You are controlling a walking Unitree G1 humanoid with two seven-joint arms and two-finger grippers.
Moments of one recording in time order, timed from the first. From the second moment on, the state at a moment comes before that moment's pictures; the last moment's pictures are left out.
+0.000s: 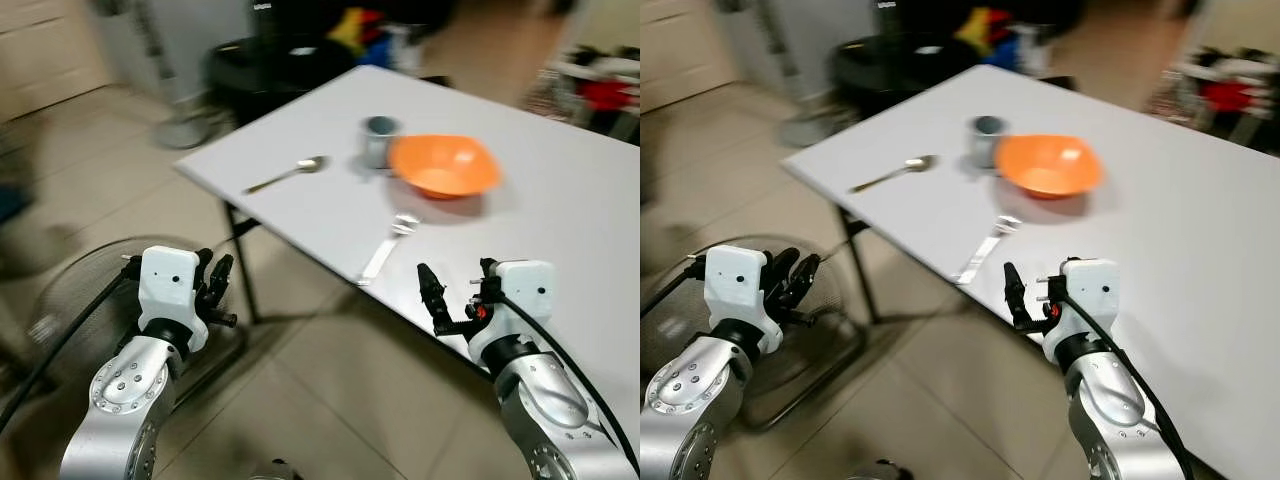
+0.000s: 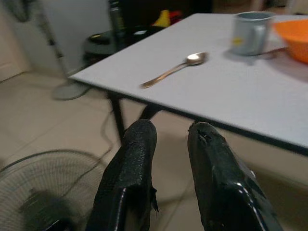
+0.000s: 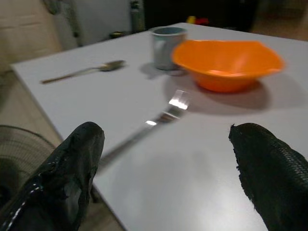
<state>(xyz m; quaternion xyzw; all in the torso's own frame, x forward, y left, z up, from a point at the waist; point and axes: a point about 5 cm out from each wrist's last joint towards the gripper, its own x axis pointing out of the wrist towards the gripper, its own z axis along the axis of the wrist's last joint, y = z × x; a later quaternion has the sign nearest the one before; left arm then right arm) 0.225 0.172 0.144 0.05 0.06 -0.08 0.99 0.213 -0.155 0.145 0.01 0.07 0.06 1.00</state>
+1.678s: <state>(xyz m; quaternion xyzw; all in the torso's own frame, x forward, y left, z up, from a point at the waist) 0.227 0.164 0.157 0.05 0.03 -0.07 1.00 0.232 -0.142 0.146 0.03 0.06 0.13 0.99</state>
